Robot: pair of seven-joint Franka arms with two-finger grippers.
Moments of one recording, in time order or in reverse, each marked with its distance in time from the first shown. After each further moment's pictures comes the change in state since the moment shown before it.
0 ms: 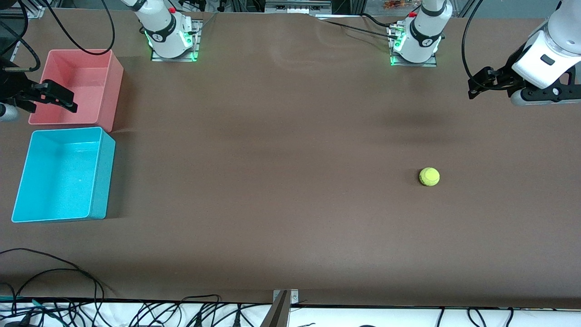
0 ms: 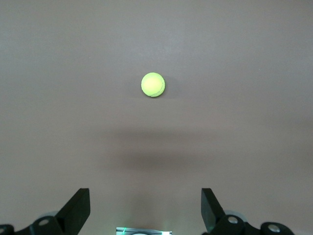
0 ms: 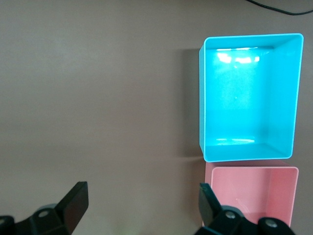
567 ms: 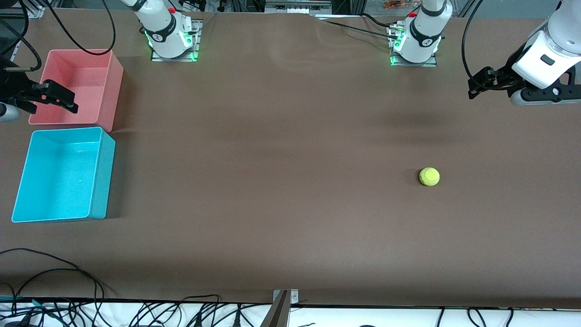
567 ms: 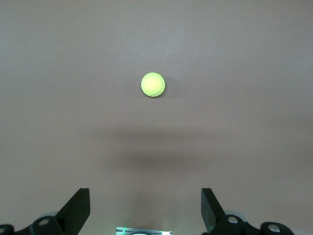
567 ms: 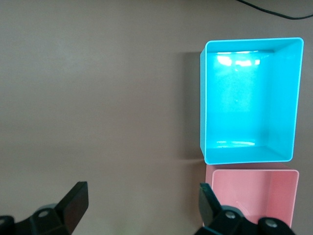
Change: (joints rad) left arm 0.000 0.000 0.000 0.000 0.000 0.000 0.000; right arm 0.003 0.000 0.003 0.003 0.000 0.008 0.000
